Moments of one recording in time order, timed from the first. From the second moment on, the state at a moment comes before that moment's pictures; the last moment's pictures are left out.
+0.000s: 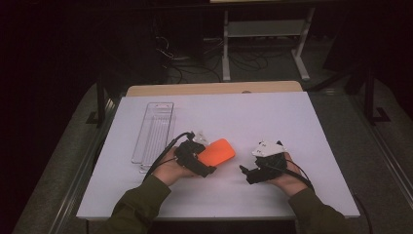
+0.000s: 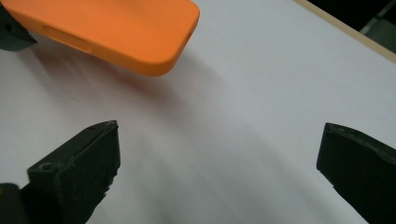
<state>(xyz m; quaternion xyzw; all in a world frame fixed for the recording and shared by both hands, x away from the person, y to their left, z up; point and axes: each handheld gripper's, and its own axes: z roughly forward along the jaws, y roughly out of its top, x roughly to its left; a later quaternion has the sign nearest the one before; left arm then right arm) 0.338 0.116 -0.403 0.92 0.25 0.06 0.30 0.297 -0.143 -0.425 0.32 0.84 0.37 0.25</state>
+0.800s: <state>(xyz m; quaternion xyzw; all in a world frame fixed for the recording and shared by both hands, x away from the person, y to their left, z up) 0.340 0.118 -0.403 0.92 0.24 0.06 0.30 0.290 -0.135 -0.426 0.26 0.85 0.34 0.31</state>
